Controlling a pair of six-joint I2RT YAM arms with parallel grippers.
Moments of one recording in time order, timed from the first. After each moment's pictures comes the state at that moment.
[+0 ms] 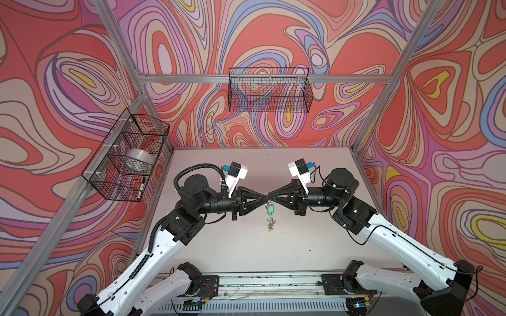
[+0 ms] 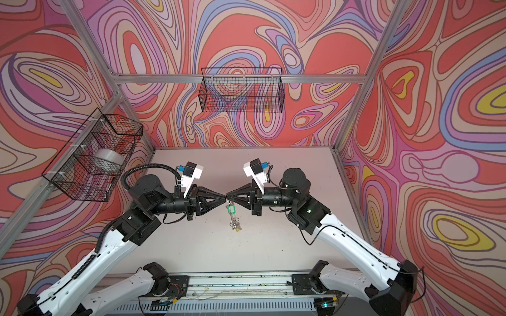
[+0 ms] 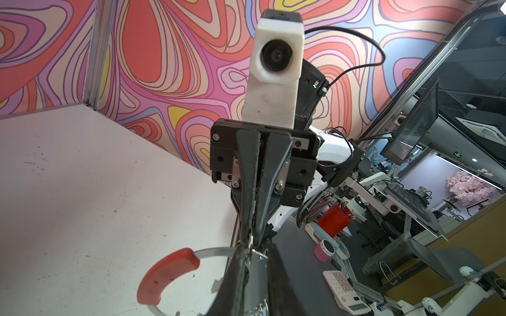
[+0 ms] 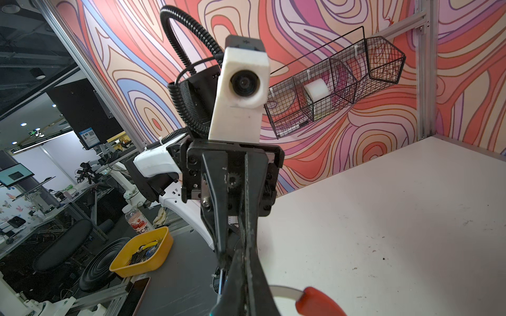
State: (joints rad) left arm -0.58 0.91 0.97 -0.05 0.91 -0.54; right arm 0.71 1.09 1.04 0.08 -0.83 0.41
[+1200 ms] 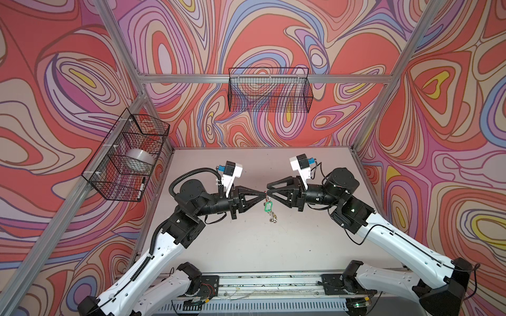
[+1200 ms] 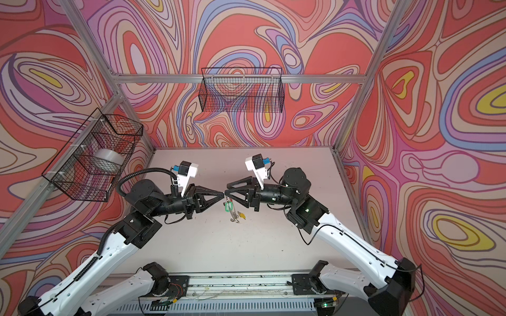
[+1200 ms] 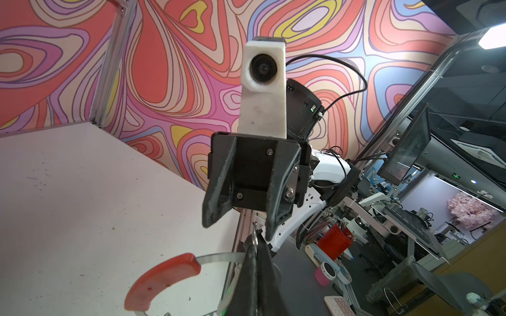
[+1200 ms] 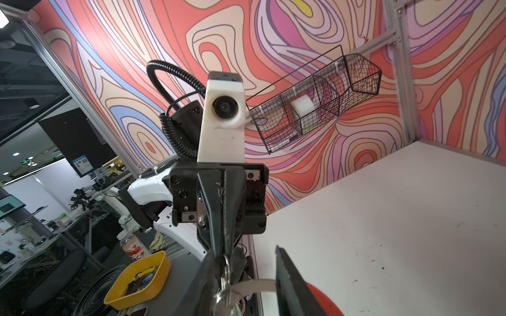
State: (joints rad) left arm -0.57 0.87 0.88 0.15 0.84 -0.67; right arm 0.71 1.10 1.04 0.17 -0.73 0.53
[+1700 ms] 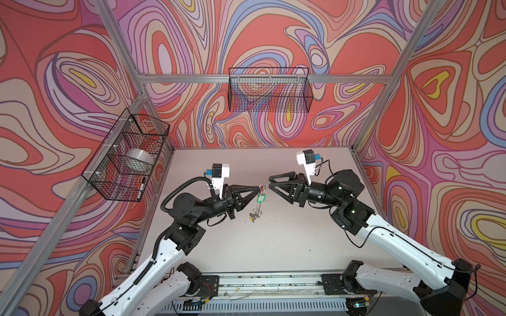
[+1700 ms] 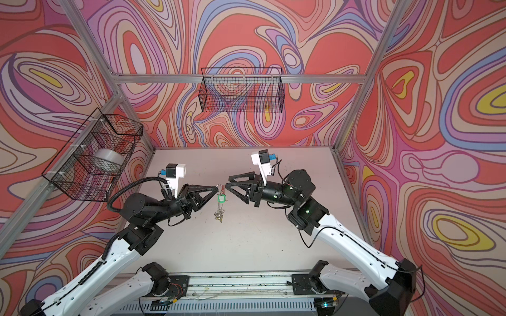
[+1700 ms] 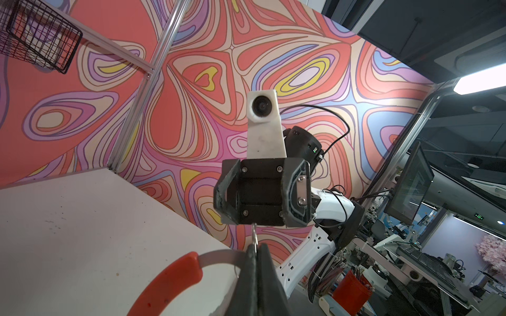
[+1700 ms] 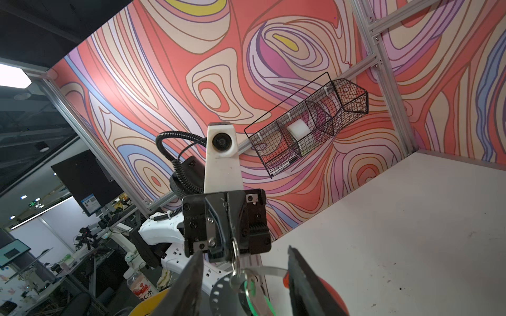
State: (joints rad) left arm -0.57 0.82 0.73 0.48 0.69 -0.79; right arm 0.72 1.09 1.02 0.29 -0.67 0.67
